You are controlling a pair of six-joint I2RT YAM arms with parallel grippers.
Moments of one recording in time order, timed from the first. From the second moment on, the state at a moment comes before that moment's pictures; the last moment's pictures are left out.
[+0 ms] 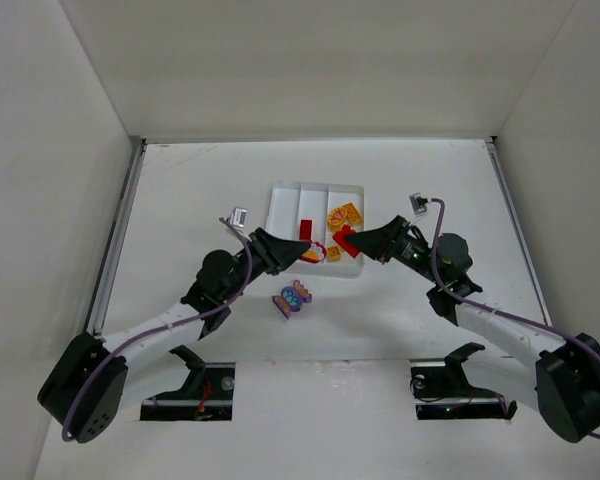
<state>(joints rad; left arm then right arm) -0.66 0.99 0.28 0.76 0.21 -1.09 0.46 1.05 0.42 0.78 -0.47 1.06</state>
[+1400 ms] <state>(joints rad) -0.67 1.77 1.00 0.41 -0.34 -0.60 0.44 0.82 0.33 0.43 -0.31 0.87</state>
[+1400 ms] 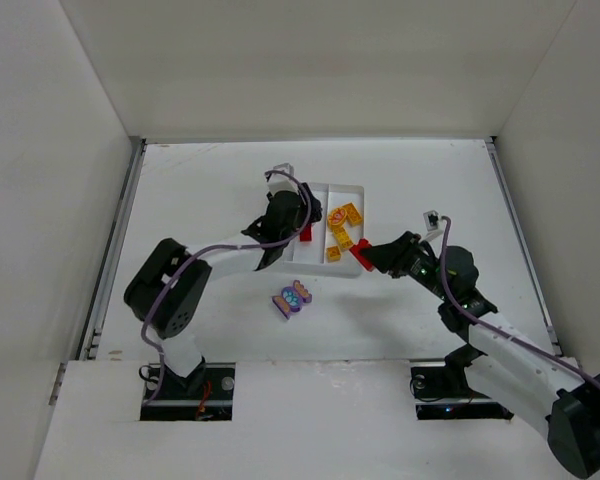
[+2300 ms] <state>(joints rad) -0.75 1.49 0.49 1.03 -0.04 -1.36 0.50 1.10 0.40 0.61 -0.26 1.13</state>
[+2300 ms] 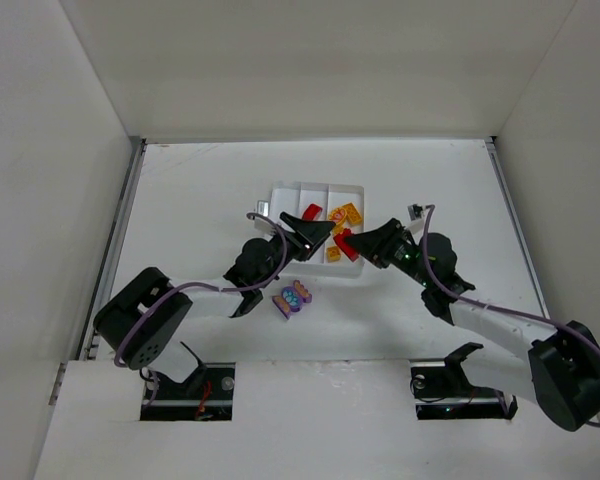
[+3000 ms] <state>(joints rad) -0.78 1.60 0.49 1.12 -0.01 -1.41 0.50 1.16 0.41 0.67 -0.24 1.17</state>
